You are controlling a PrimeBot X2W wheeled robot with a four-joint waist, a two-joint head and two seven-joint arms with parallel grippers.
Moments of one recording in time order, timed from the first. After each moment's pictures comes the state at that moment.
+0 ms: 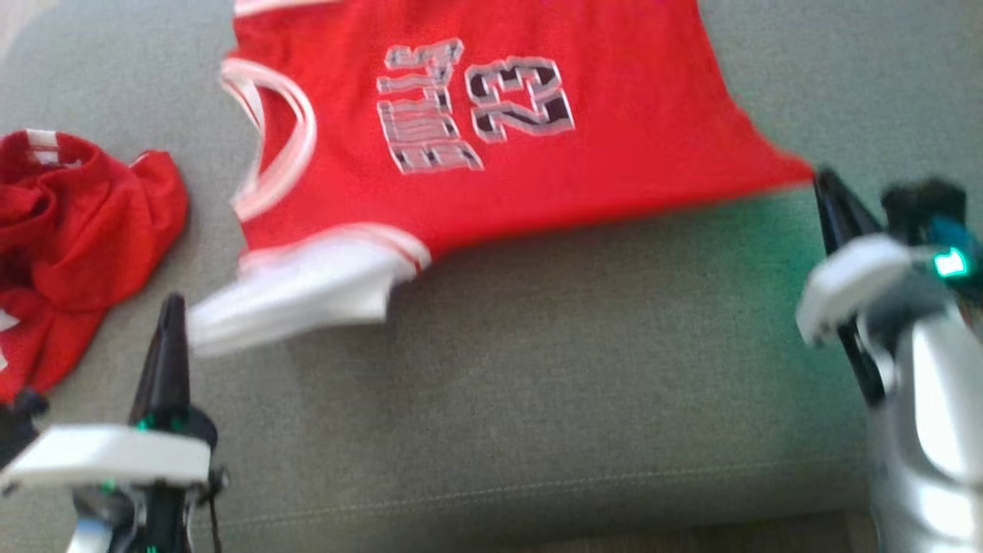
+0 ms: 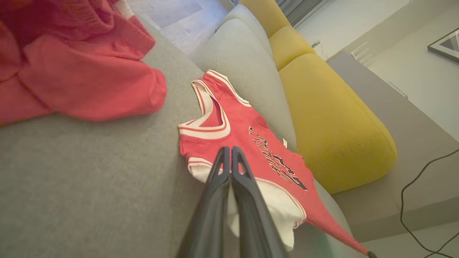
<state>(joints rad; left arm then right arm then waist) 0.05 0.33 -0.19 -0.17 -1.14 0.12 -0.19 -0.46 -0.06 -0.21 0.40 -0.12 0.13 0.03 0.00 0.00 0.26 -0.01</state>
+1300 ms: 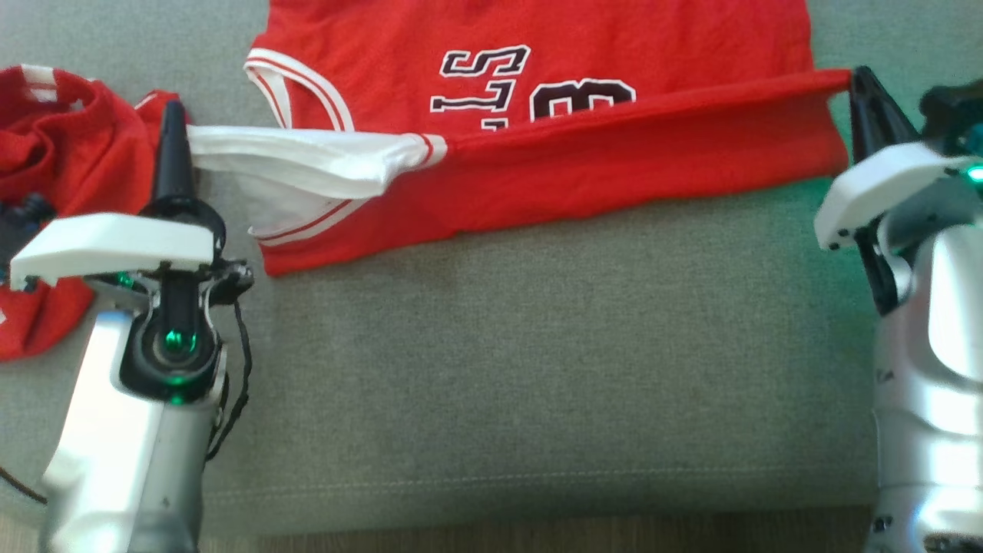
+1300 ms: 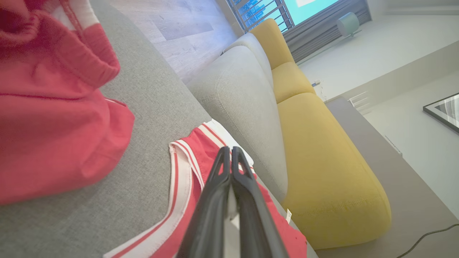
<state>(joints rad) -0.43 0.19 -0.19 0.17 -1.24 0.10 -0.17 -0.64 -0.05 -0.28 0.46 -0.19 0.13 0.00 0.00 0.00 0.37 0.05</state>
